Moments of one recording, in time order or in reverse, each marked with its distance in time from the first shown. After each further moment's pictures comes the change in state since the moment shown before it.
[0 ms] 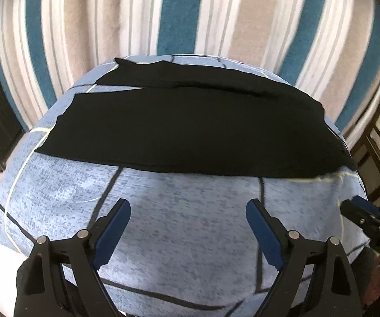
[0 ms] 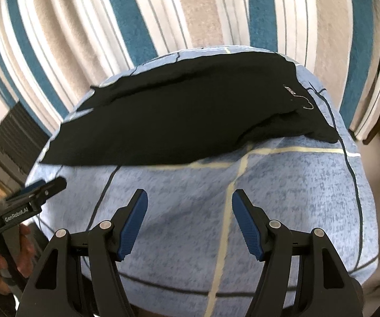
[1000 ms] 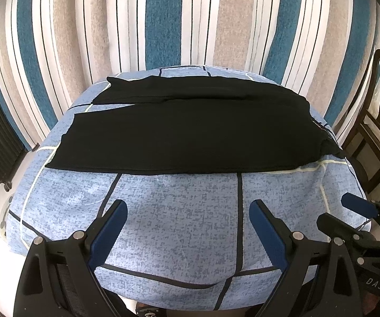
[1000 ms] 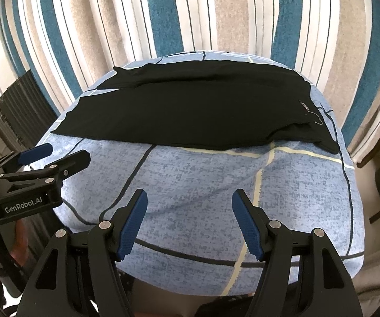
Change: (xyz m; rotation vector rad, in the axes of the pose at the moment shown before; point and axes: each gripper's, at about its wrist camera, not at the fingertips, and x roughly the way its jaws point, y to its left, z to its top) left arm -0.038 -0.026 -0.005 0.101 -0.029 0.001; right arm -0.027 0.060 -0.026 -0.168 0.019 -0.047
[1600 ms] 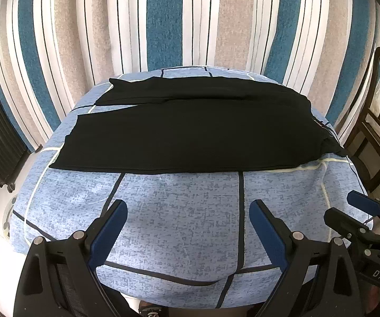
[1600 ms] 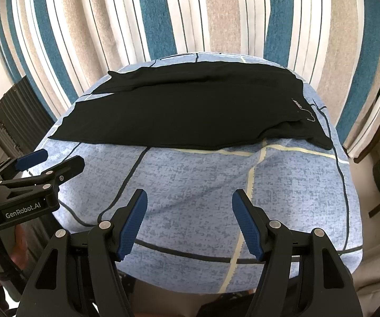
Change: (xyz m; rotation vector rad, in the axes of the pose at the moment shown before) left arm -0.005 -0.002 -0.003 0.027 -0.023 0.037; right arm -0.007 -0.003 -0.001 0.028 -0.010 -0.020
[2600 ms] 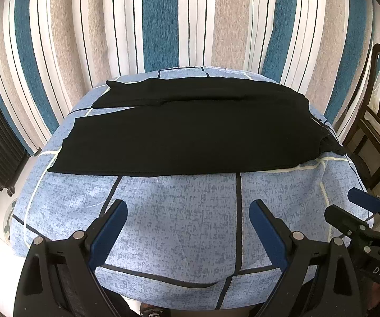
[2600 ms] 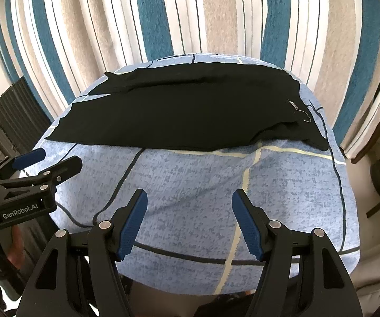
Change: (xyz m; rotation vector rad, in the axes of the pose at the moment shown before) left arm 0.002 -0.004 0.003 0.015 0.004 -0.002; right arm 0.001 -0.002 0.002 -0.002 -0.002 -0.016
